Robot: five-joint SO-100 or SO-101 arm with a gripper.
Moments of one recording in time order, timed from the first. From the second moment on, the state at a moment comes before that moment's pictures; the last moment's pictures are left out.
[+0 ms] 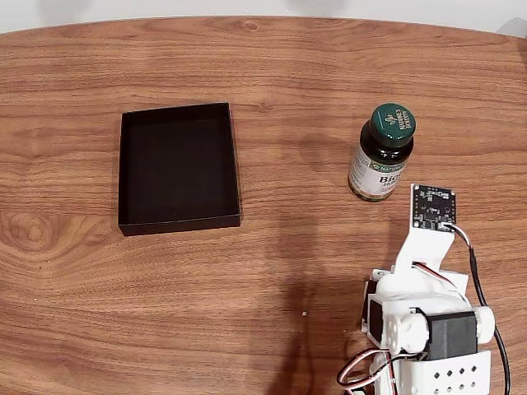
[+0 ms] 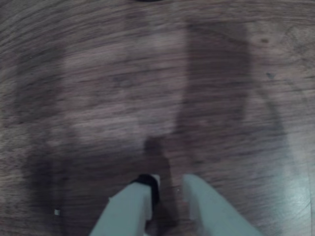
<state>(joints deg) 1.4 191.4 174.4 76.6 171.4</state>
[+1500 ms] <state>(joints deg) -1.5 169.1 174.5 38.8 189.0</state>
